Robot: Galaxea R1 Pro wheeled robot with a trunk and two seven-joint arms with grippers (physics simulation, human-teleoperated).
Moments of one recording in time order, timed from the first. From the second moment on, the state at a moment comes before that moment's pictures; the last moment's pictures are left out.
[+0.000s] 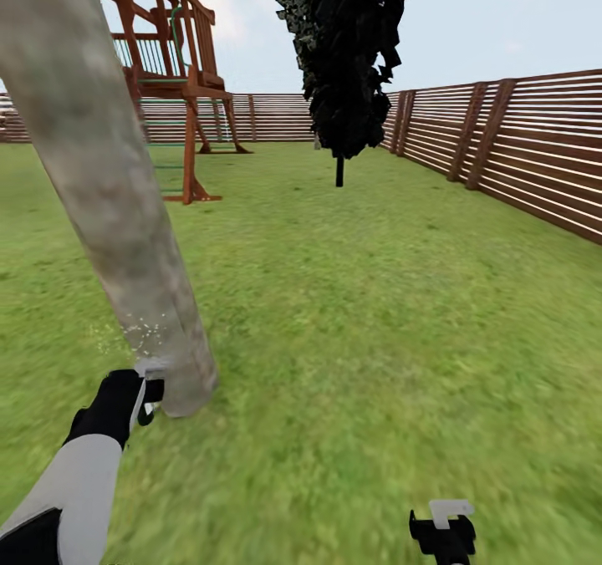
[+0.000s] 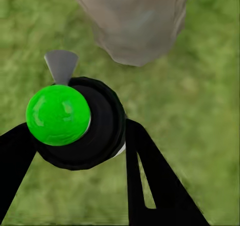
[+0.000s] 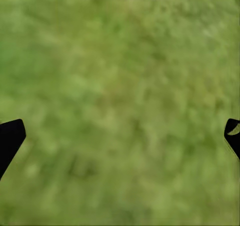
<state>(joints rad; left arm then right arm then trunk) -0.81 0.06 0.48 -0.69 -0.48 0.67 -0.07 -0.46 -0.01 -0.54 -0.12 0.67 -0.35 -0.23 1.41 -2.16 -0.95</state>
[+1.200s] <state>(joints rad) -0.76 0.00 0.51 -0.61 -0.43 0.51 -0.07 -0.46 -0.01 -0.54 -0.12 0.67 -0.35 -0.23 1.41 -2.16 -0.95</state>
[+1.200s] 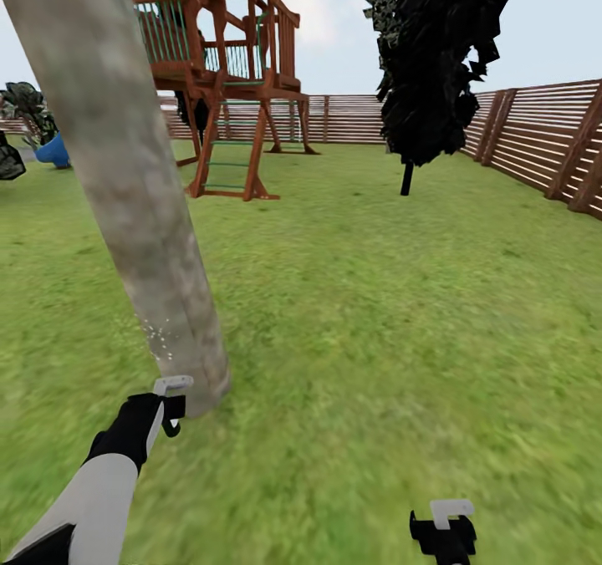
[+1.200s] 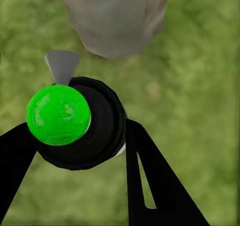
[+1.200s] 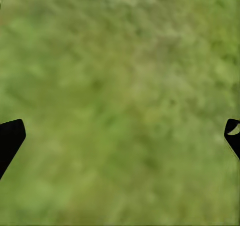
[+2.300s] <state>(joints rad) -0.76 0.00 0.51 -0.61 -0.43 0.52 -0.06 -0.45 -0.01 -0.54 -0.12 0.67 -0.35 -0.23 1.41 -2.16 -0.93</state>
